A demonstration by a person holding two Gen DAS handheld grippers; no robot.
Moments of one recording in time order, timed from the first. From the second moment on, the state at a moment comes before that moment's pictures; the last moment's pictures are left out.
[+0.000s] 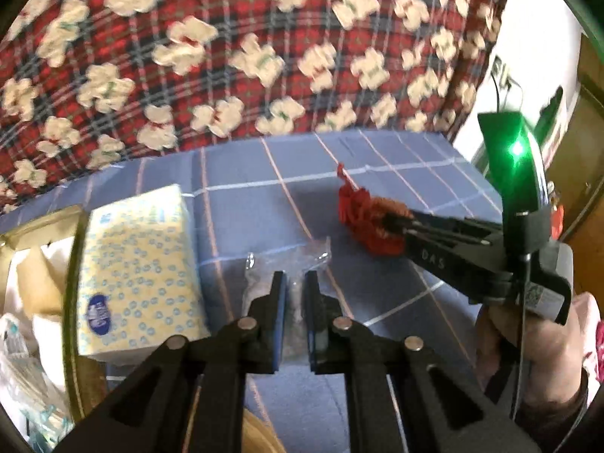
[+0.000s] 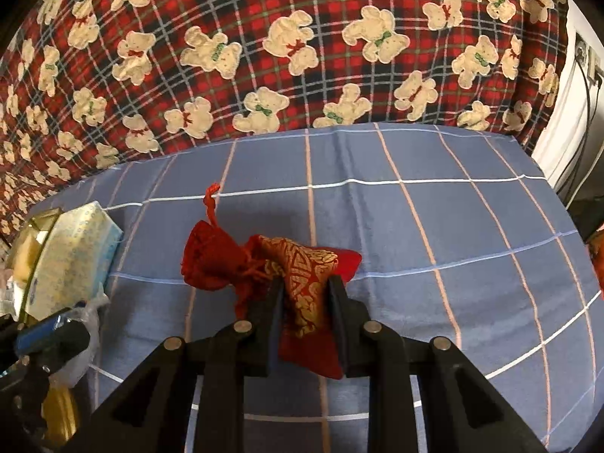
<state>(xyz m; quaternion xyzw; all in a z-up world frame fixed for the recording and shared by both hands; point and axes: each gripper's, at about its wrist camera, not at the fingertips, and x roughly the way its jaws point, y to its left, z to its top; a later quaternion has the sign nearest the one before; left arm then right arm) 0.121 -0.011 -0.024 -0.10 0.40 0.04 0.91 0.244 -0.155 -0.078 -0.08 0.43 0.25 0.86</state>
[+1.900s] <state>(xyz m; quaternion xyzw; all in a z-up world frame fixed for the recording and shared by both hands) 0.067 0.039 -0.001 -0.18 0.27 0.03 0.95 0.237 -0.120 -0.082 -0.09 0.42 0.27 0.86</state>
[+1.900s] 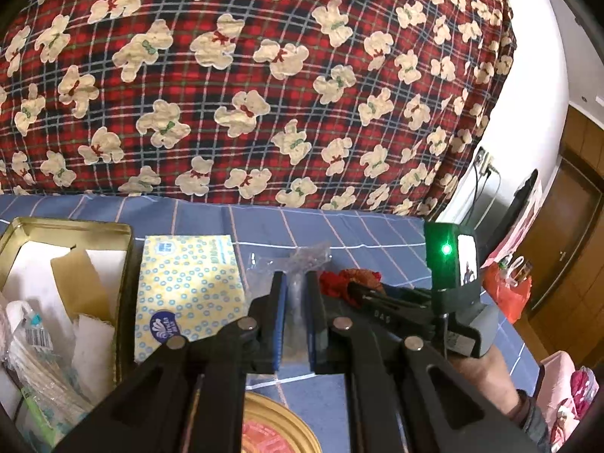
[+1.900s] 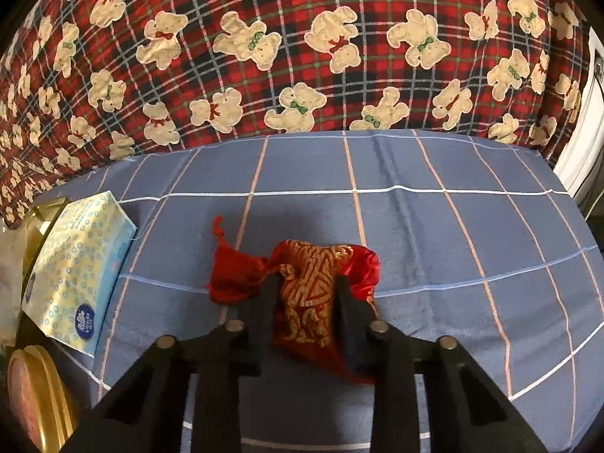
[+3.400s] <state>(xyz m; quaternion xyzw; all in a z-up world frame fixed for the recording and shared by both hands) 0.039 0.086 0.014 -0.17 0.22 0.16 0.95 0.173 -0.110 -0.014 0.08 0.25 0.40 0.88</state>
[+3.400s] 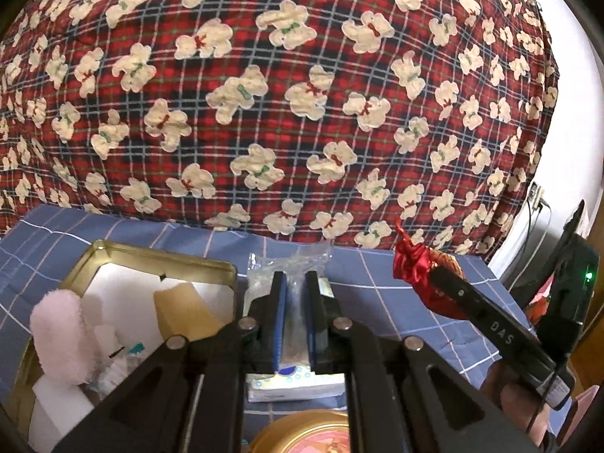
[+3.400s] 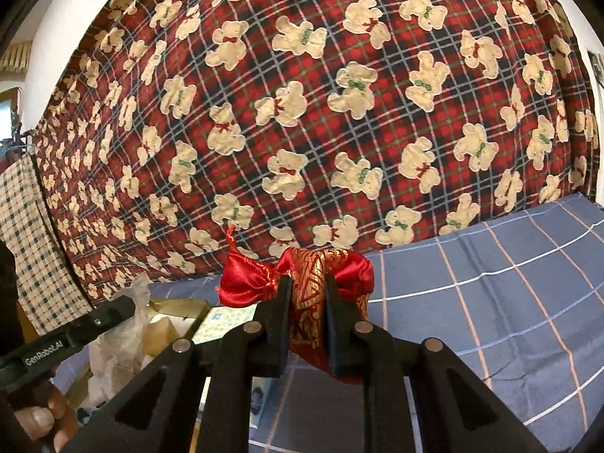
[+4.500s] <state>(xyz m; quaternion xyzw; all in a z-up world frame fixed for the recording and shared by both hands) 0.014 0.096 0.028 -0.14 0.16 0.24 0.95 0.148 -0.091 0.015 0.07 0.19 0.42 0.88</state>
